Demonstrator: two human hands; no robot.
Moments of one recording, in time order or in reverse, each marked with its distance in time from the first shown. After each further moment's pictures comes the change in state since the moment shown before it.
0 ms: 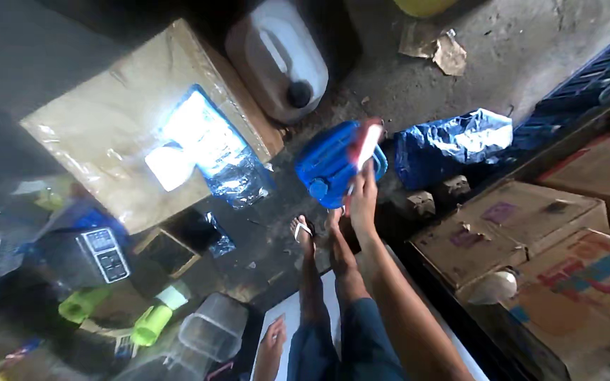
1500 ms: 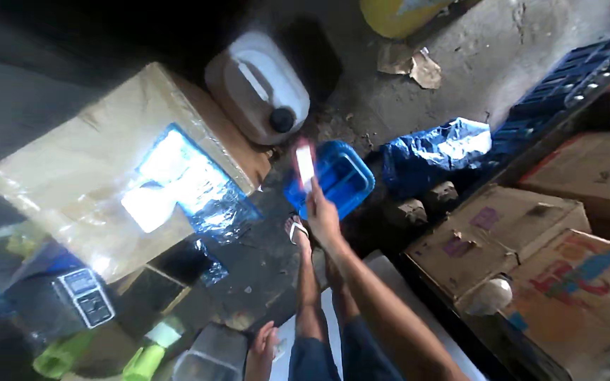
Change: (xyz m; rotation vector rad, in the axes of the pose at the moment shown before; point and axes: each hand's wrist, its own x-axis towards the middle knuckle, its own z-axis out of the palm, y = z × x) left_hand 0.041 0.057 -0.019 0.028 0.012 0.081; right_hand 0.018 -0.014 0.044 -0.548 -0.272 -0.105
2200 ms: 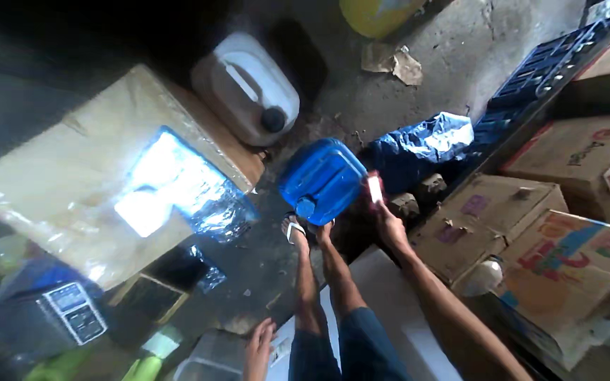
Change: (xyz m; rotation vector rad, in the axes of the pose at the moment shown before) left_hand 0.017 -0.009 -0.021 -0.065 -0.016 0.008; right_hand -0.039 0.171 -0.090 -0.332 0.014 0.461
